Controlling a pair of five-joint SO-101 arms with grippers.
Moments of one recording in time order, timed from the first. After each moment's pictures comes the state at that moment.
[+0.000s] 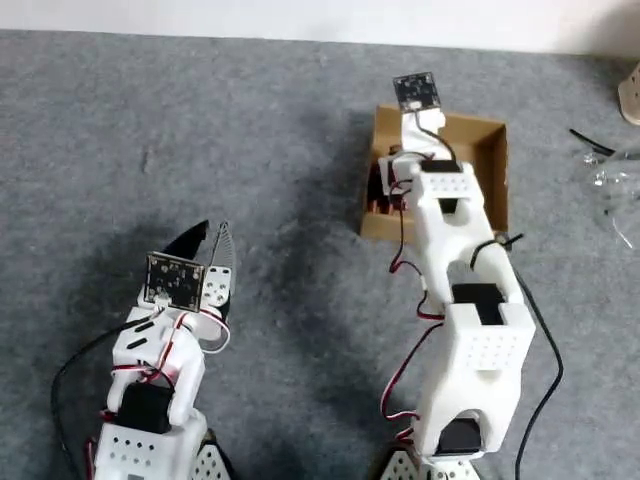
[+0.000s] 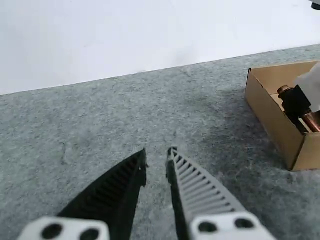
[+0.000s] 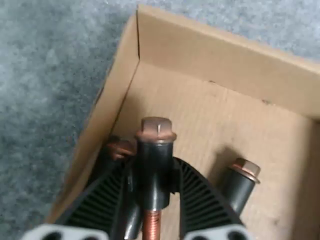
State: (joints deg) left arm 4.2 -104.0 96.0 30.8 -1.2; right arm -7.9 26.5 -0.8 32.5 11.6
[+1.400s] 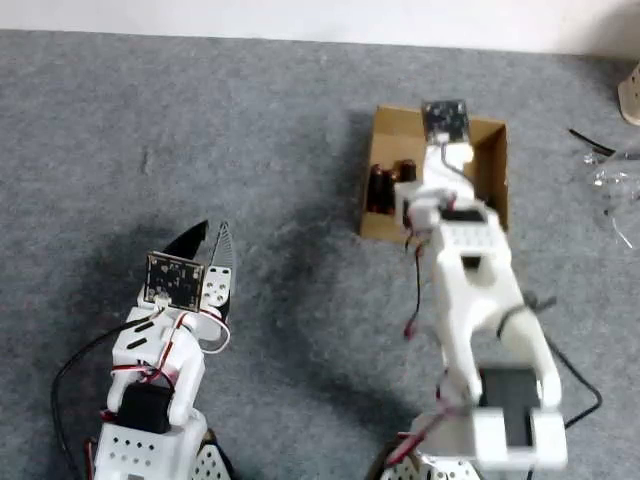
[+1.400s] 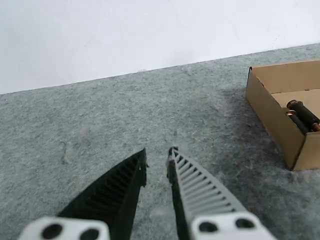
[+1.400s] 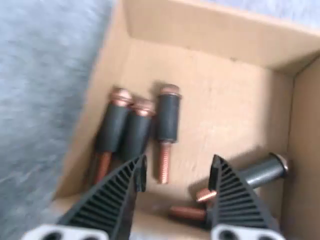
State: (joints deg) left arm 4.1 -104.0 96.0 31.0 -1.2; right arm -7.1 -10.5 39.4 21.3 7.8
